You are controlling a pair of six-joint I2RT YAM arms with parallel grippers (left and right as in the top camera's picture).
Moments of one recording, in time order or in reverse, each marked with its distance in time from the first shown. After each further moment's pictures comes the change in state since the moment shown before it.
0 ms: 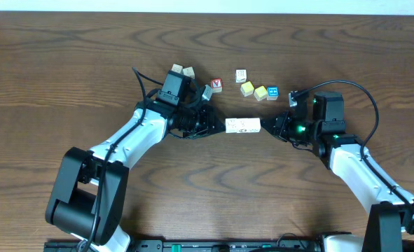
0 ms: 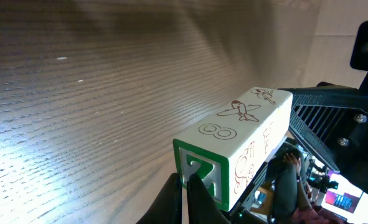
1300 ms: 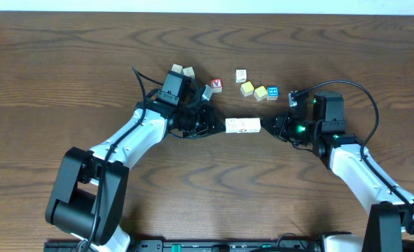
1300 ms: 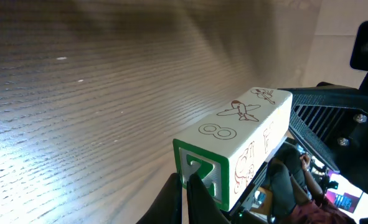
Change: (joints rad) left arm 0.000 0.000 0.000 0.000 0.000 0.000; right arm 0.000 0.000 0.000 -0.002 0.002 0.000
